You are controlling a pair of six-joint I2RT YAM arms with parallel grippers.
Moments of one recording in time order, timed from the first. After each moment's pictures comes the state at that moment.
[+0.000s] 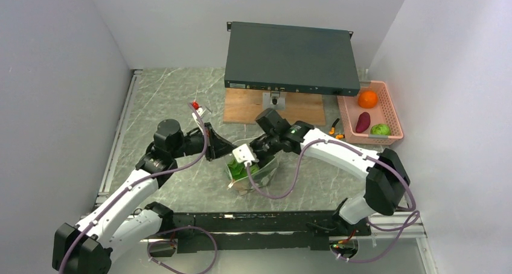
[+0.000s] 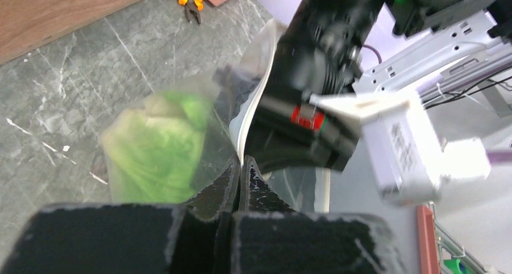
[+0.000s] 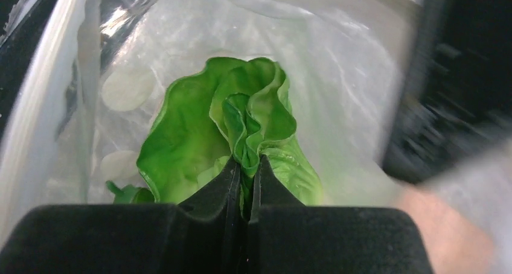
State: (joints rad) left arm -0.46 0.88 0.60 0.14 0.79 -0.51; right arm 0.88 1.51 1.14 -0.57 -0.69 -1.18
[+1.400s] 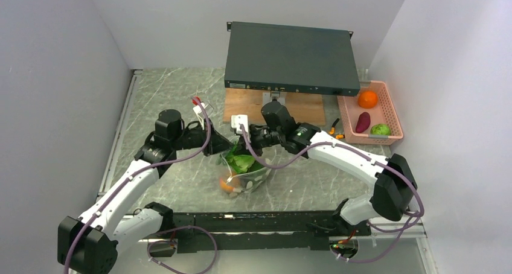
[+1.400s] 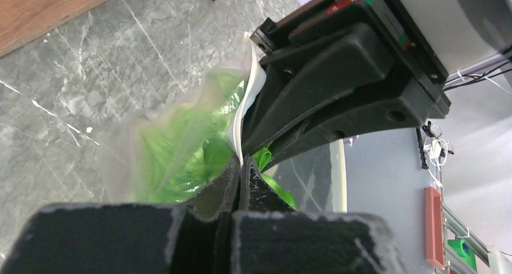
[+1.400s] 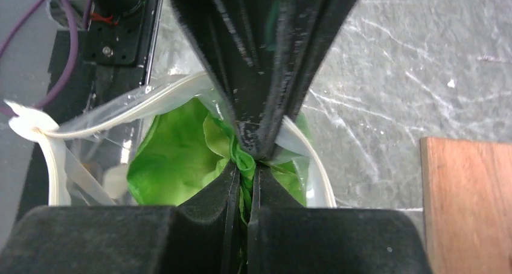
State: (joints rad) left arm -0.39 0.96 0.71 -0.07 0.87 -0.36; right arm 0.85 1.42 1.09 -0.22 -0.67 -0.48
